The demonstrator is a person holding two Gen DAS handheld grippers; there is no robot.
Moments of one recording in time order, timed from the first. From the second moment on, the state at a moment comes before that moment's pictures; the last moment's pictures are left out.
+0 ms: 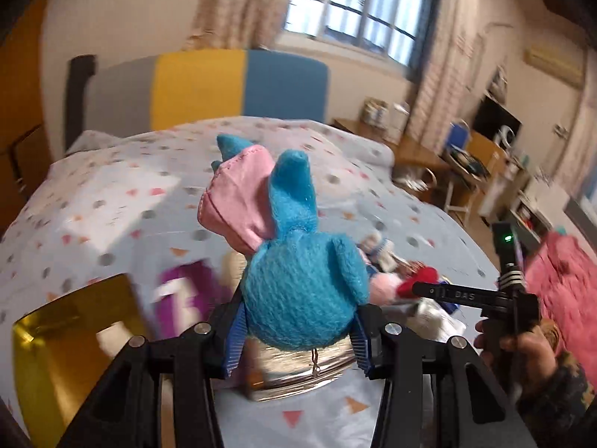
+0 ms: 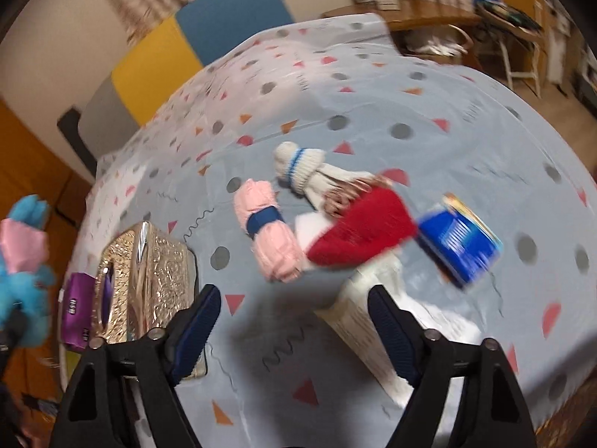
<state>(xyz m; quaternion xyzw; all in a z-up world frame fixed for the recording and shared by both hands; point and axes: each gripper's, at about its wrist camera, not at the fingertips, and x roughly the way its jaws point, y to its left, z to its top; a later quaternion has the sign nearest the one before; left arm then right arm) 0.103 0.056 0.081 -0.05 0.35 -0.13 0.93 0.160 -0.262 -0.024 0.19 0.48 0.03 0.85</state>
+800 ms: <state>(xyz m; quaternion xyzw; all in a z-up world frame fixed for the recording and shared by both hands) 0.049 0.248 -0.012 -0.14 0.42 0.10 0.89 0.210 -0.205 -0.036 0.08 0.49 0.06 0.87</state>
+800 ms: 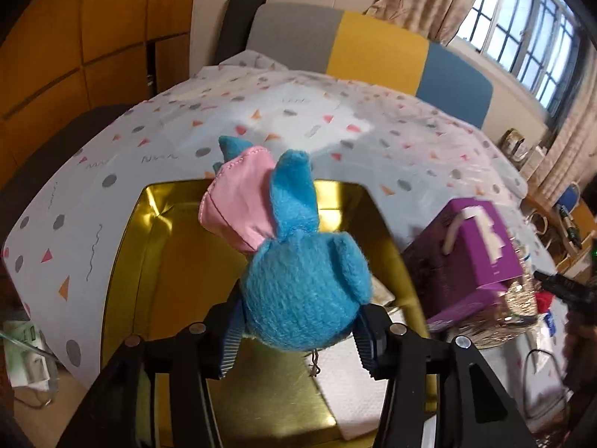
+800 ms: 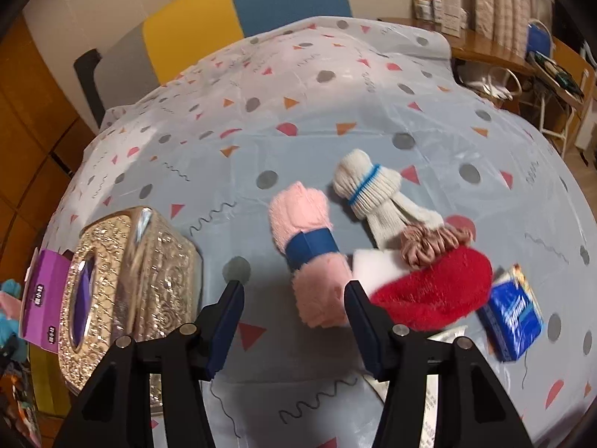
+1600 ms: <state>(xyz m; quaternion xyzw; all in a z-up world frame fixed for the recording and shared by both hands) 0.044 0.230 -0.017 -0.10 0.42 0.14 0.89 0.247 -0.150 -0.096 -0.05 0.54 0.07 0.84</state>
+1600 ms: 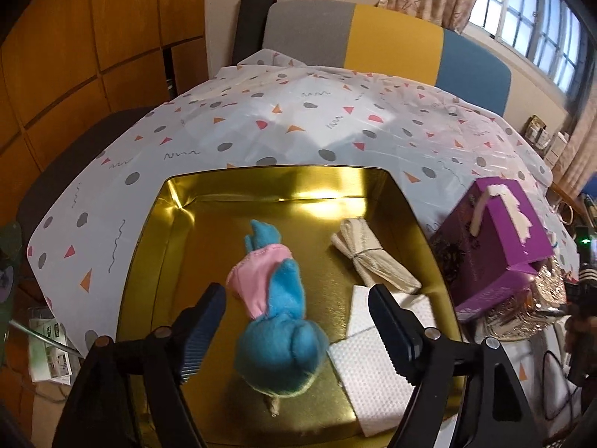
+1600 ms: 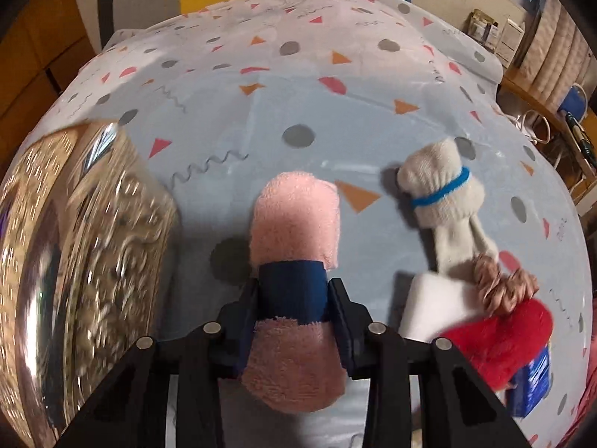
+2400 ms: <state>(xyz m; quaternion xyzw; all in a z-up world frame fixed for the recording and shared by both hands) 0.003 0.208 -0.006 -0.09 0.39 0.10 0.91 0.184 -0.166 -0.056 0.01 0.51 0.04 0.86</state>
